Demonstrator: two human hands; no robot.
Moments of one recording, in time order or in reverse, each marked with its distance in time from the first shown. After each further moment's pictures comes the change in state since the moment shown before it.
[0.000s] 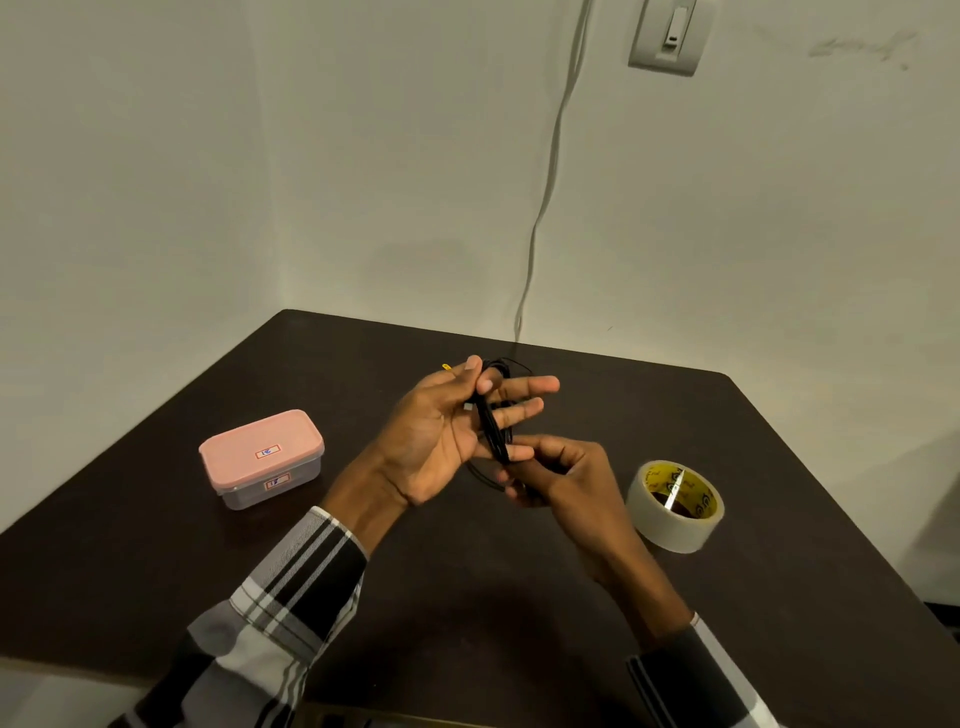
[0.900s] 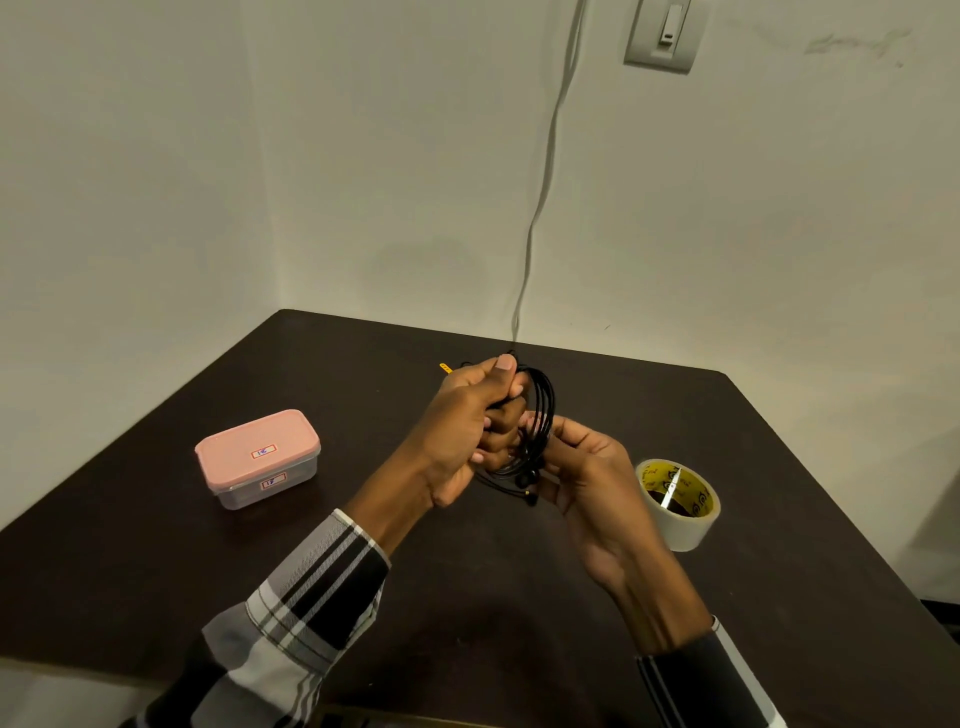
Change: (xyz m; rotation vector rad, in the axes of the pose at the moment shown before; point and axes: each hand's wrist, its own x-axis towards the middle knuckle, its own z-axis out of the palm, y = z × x) left_hand 0.007 -0.004 0.031 0.216 0.189 0.028; right_hand -0.008 -0.023 0.001 0.339 0.073 0.099
